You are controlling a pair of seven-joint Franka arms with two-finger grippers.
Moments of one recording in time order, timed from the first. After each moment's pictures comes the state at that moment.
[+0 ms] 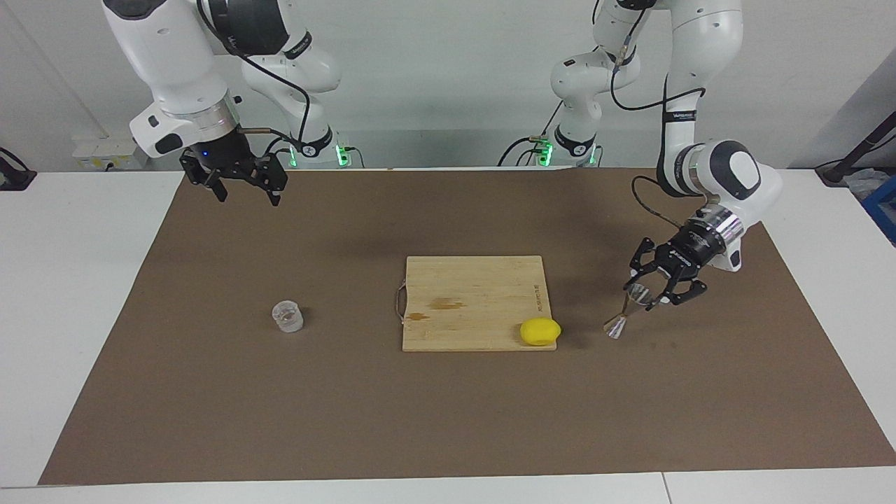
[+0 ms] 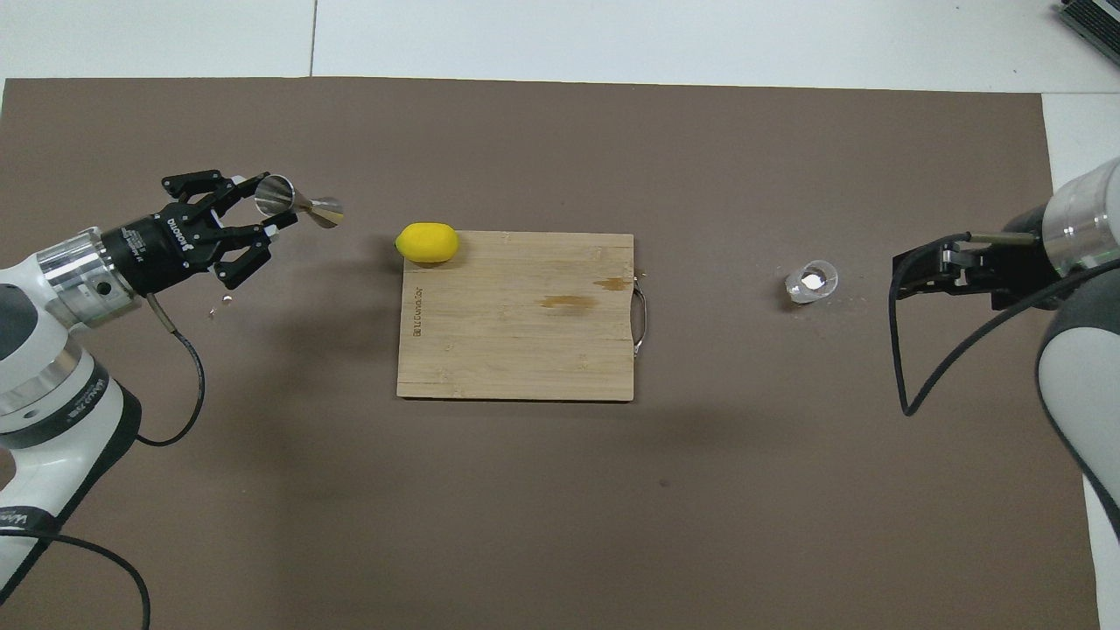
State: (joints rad) left arm 0.23 0.15 -0.20 -2.08 -1.61 2.11 -1.00; right arm 0.00 -0.01 0.09 -1.63 -0.01 1.60 0.21
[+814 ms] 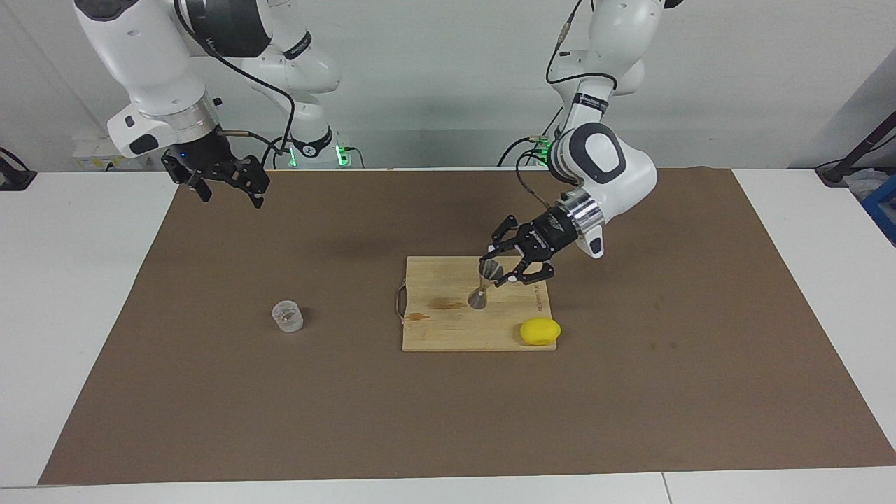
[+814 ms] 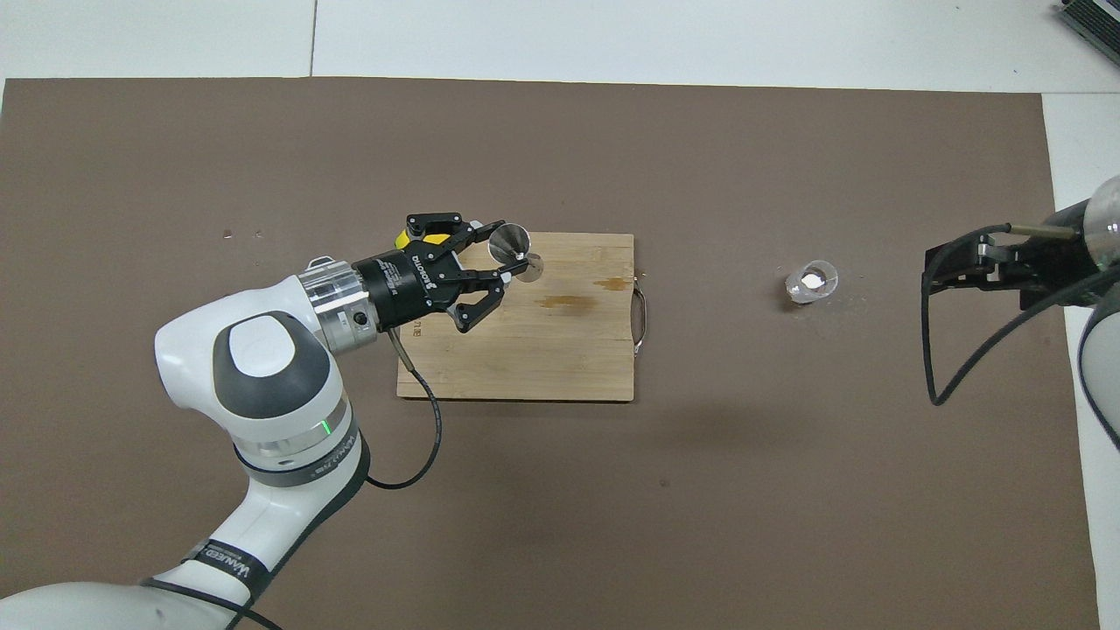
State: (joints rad) left arm -0.25 0.14 -0.23 -2.07 -1.79 2.50 -1.12; right arm -0.05 -0.01 0.08 -1.63 -0.01 1.60 0.21
